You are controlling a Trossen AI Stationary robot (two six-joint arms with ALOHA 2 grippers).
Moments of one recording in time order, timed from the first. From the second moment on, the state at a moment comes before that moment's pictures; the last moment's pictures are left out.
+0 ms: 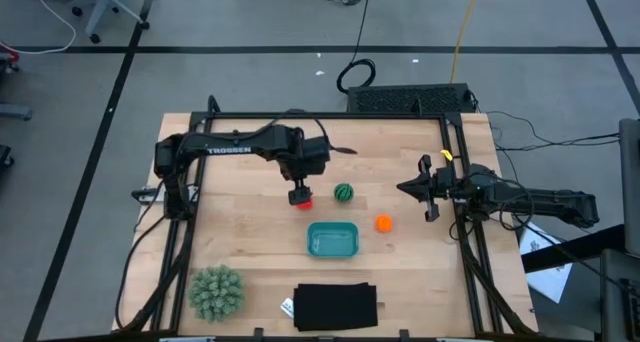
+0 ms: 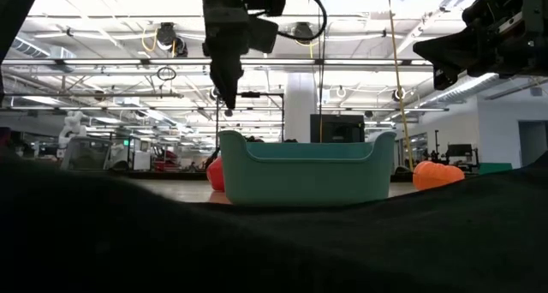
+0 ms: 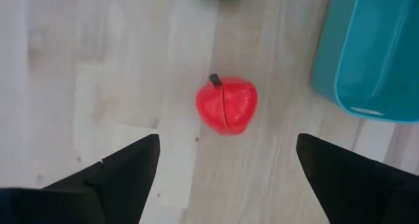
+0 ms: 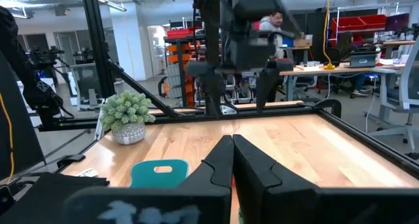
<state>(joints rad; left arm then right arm) 0.16 1.87 1.67 -1.18 0.08 -0.01 -0.19 0.26 0.02 0.34 -0.20 0.09</state>
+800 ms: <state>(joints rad) 0.14 1.87 1.45 -0.91 0.10 -0.16 -0.19 0.26 0.02 0.34 -0.20 0.09</state>
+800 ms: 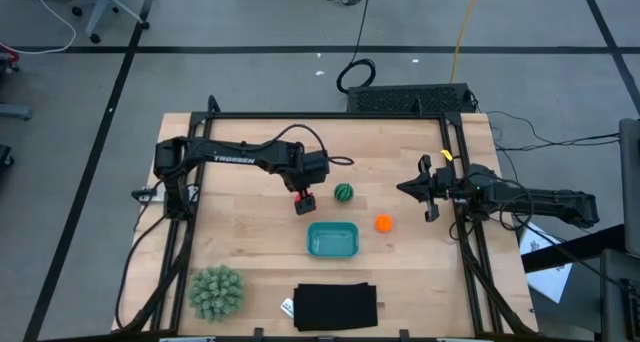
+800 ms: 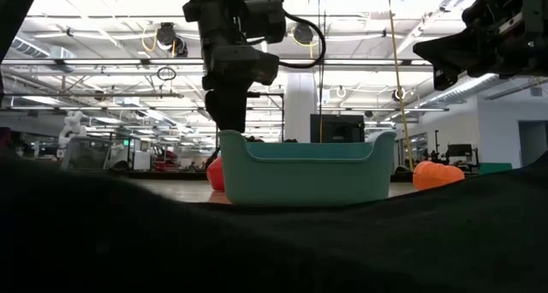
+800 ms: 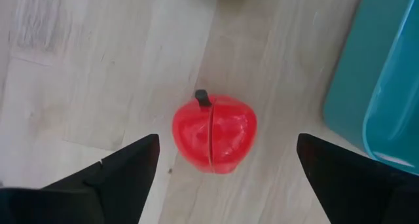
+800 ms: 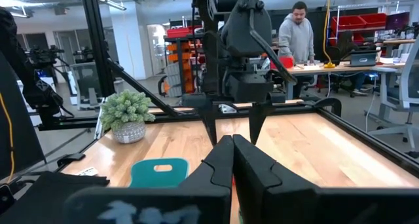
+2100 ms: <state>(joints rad) 0.13 1.87 1.29 -0.75 0.04 -0.07 -0.19 0.26 0.02 0.33 -0.20 0.09</state>
